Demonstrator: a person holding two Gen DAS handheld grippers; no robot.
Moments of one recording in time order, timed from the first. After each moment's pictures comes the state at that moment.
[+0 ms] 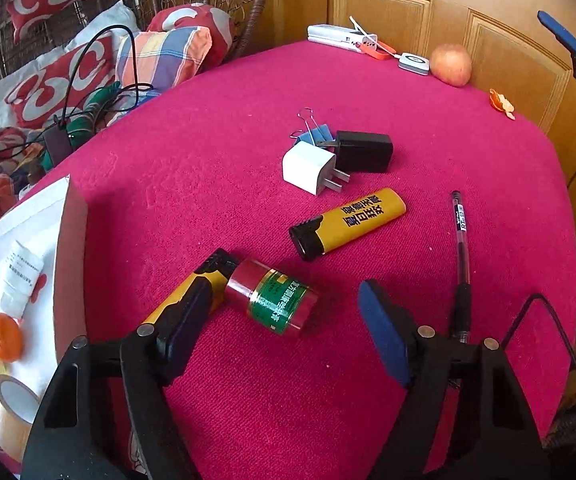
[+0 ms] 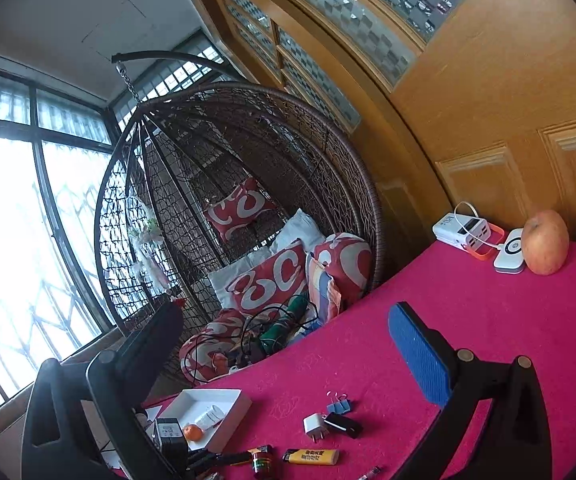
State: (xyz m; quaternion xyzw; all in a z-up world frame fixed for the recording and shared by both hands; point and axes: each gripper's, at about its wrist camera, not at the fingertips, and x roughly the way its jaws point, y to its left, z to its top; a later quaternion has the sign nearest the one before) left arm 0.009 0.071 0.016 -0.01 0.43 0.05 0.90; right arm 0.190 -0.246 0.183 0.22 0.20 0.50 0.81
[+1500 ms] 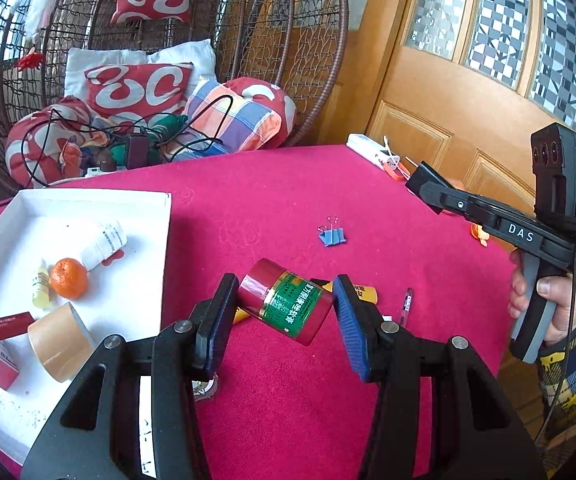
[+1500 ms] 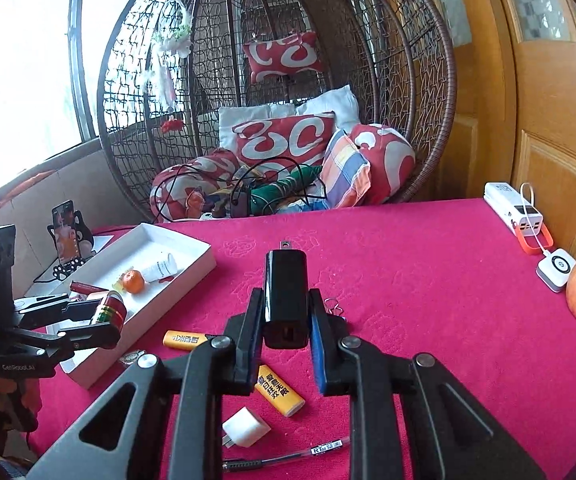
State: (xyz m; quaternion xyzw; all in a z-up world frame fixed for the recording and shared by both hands) left arm -0.097 0.105 0.097 -0.16 0.28 0.11 0.94; right arm 0.139 -0.125 0.164 -0.08 0.25 0.56 0.78
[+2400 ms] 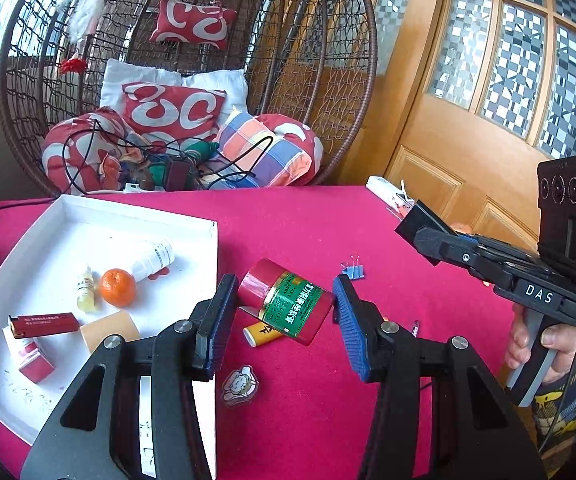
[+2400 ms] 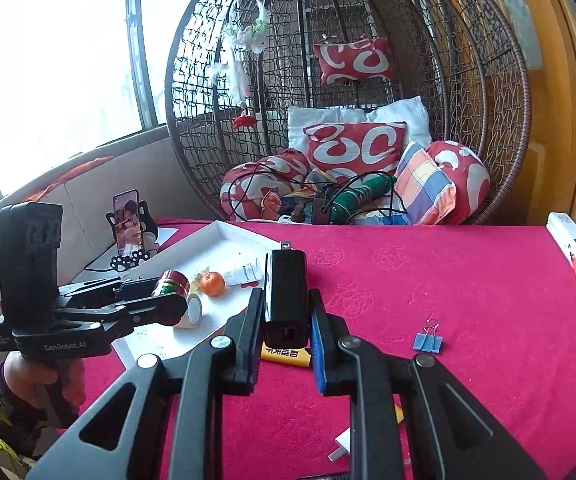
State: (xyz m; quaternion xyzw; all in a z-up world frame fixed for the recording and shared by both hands) left arm -0.140 0.135 0.116 -0.19 0.22 0.15 0.94; right arm 0.075 -0.086 0.182 -0.10 0.24 0.64 0.73
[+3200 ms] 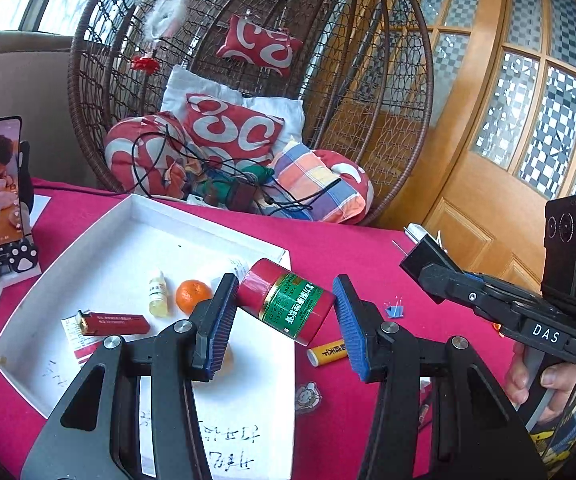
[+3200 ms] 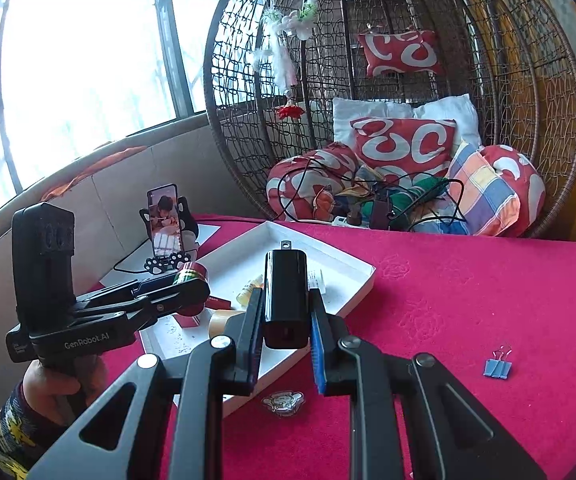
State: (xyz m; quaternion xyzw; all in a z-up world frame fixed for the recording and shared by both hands) left arm -0.198 0.189 0.118 -0.24 0.17 0.23 0.93; right arm 0.033 -0.024 0.187 -0.11 0.25 0.68 0.68
